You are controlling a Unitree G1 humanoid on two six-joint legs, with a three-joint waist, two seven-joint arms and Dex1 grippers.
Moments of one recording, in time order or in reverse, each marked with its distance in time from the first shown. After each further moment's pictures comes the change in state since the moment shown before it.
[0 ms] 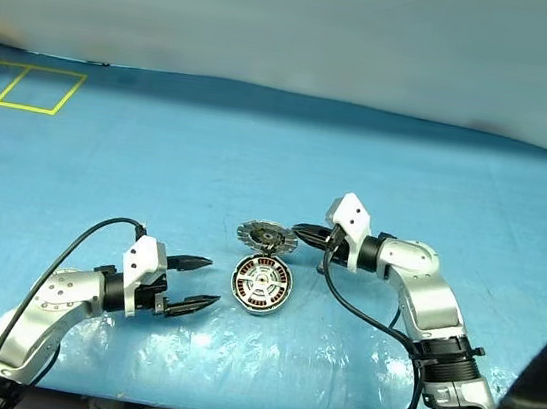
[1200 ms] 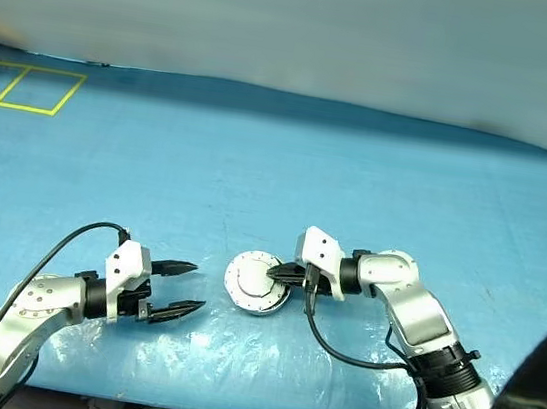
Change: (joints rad) left arm 0.077 0.050 0.060 -0.035 -0.012 0.011 -0.010; right arm 0.043 -0.091 0.195 -0.145 -0.066 -0.006 0.147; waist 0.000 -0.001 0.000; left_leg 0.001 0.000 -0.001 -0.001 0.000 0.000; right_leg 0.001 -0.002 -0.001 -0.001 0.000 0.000
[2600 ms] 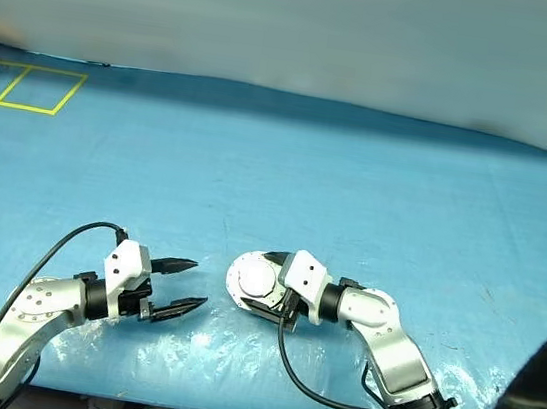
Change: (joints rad) left arm 0.021 -0.021 0.011 -0.037 0.001 0.003 0.046; right arm 0.226 0.143 -0.004 -0.107 -0.064 -0.089 -0.262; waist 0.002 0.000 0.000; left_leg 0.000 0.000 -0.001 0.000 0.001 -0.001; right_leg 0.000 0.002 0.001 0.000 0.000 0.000
